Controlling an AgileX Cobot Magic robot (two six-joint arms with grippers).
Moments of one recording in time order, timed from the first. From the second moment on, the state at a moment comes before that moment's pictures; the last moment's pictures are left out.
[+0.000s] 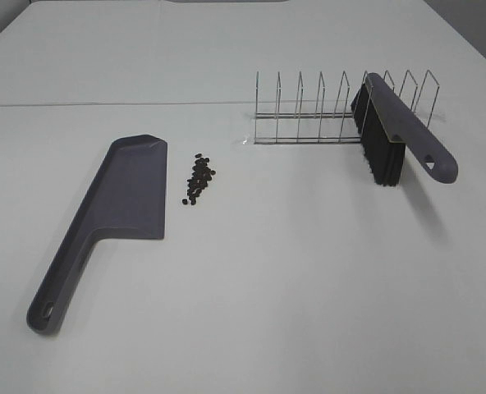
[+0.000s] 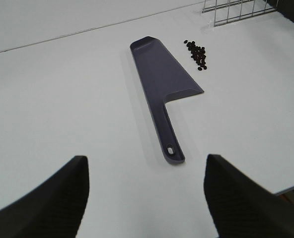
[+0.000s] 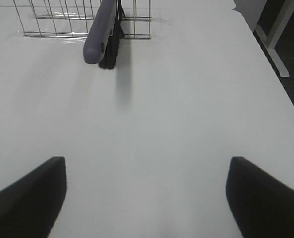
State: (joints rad) left arm -0.04 0.00 -0.51 -0.19 1.06 0.23; right arm -0.03 -0.01 -0.50 0.02 1.07 -0.02
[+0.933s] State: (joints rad) left arm -0.04 0.00 -0.51 -0.19 1.06 0.23; right arm -0.03 -0.01 -0.50 0.02 1.07 -0.02
